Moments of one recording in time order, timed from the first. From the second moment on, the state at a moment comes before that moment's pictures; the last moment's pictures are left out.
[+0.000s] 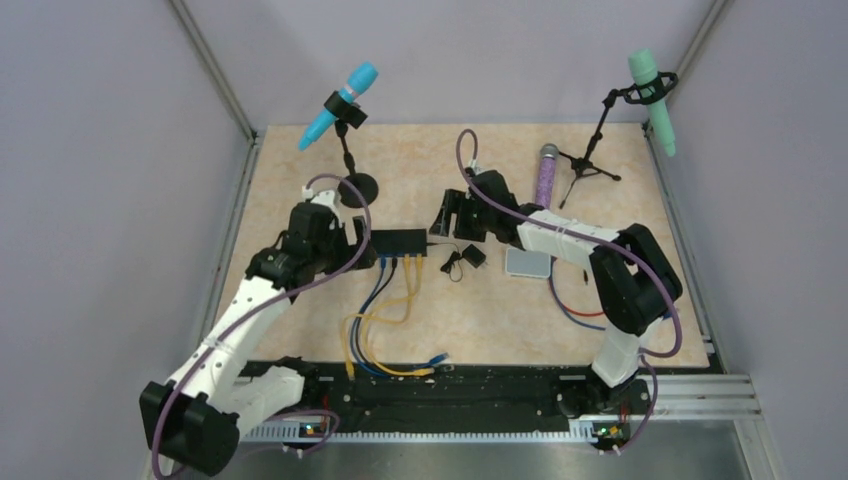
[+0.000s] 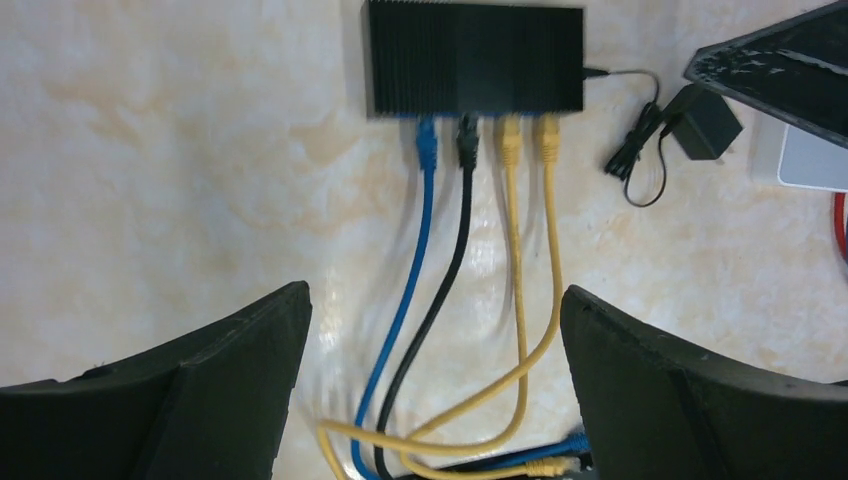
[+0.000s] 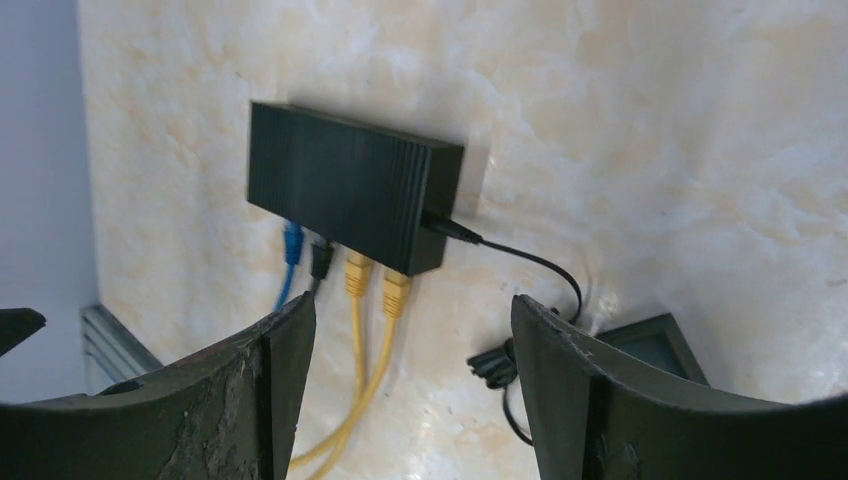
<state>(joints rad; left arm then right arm) -0.34 0.97 0.82 -0.65 0.01 -0.48 0.62 1.77 1.15 -0.08 -0.18 0.64</state>
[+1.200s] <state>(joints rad) -0.36 1.73 1.28 -0.52 0.25 0.82 0.56 1.74 0.96 0.28 -0.18 1.13</state>
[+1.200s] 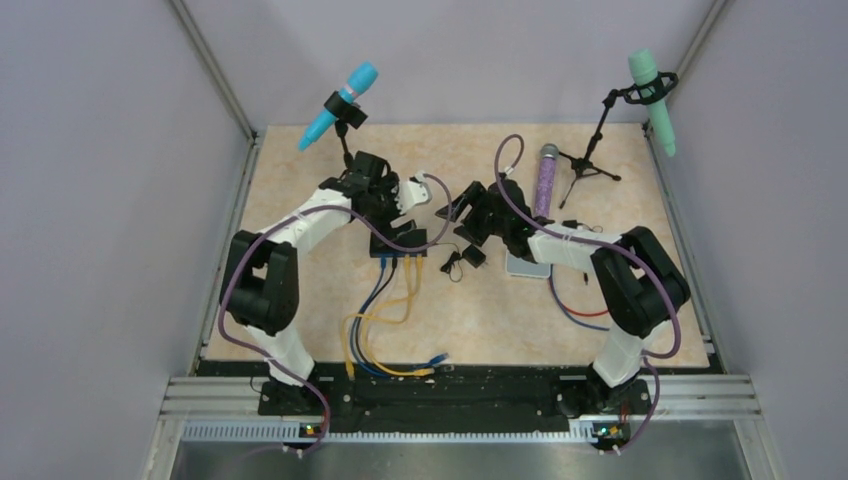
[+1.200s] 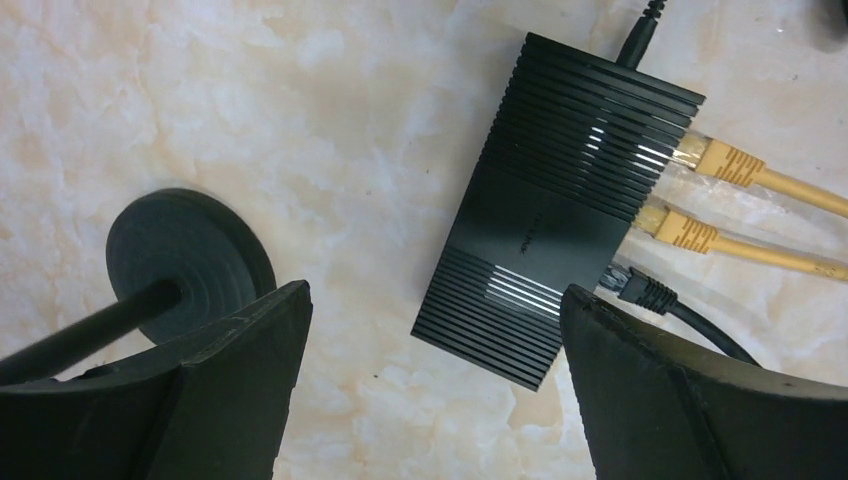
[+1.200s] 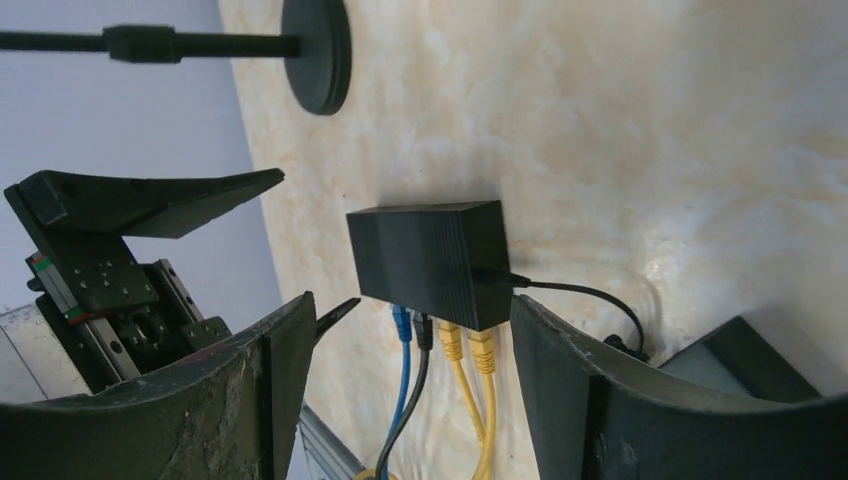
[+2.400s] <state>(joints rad) -0.45 1.91 1.36 -0.65 0.24 0.93 0.53 1.72 0.88 0.30 -0.17 1.22</state>
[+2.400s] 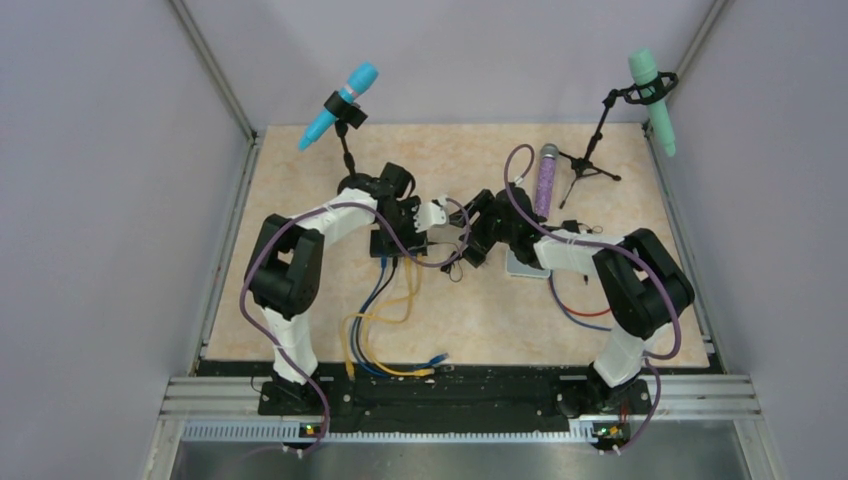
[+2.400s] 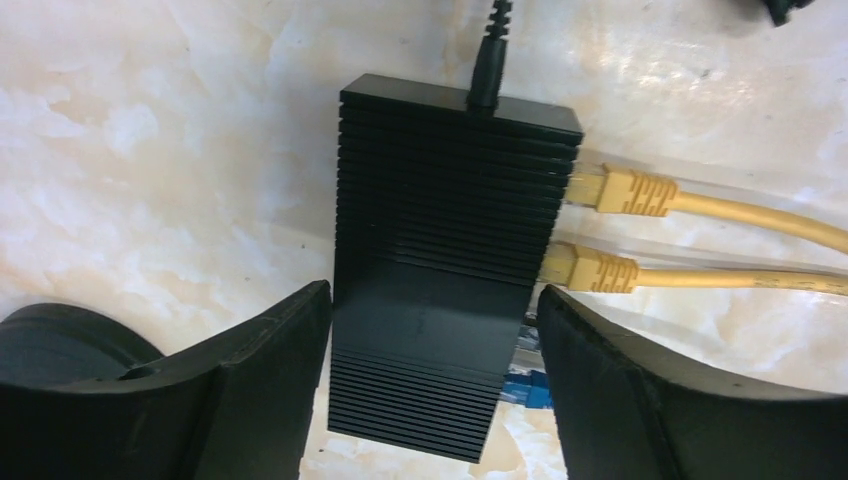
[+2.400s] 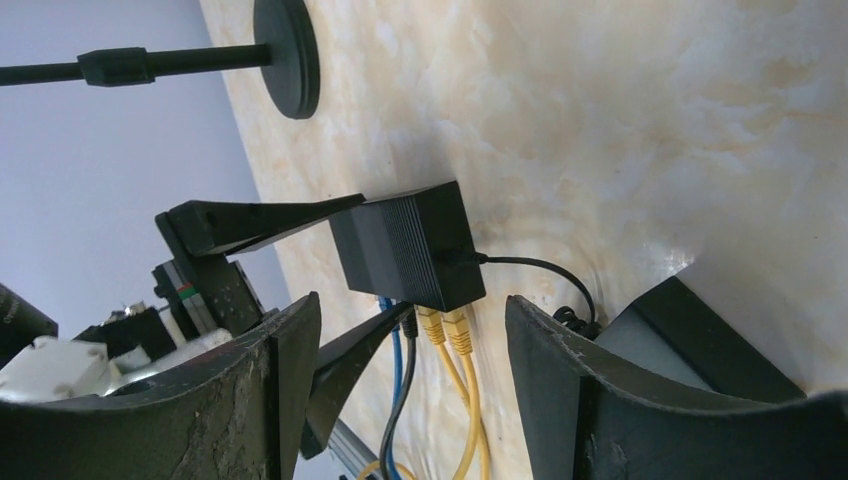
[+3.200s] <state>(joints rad) -0.45 1.81 1.20 -0.55 0.16 0.71 0.58 1.78 0.86 0.38 -0.17 1.33</state>
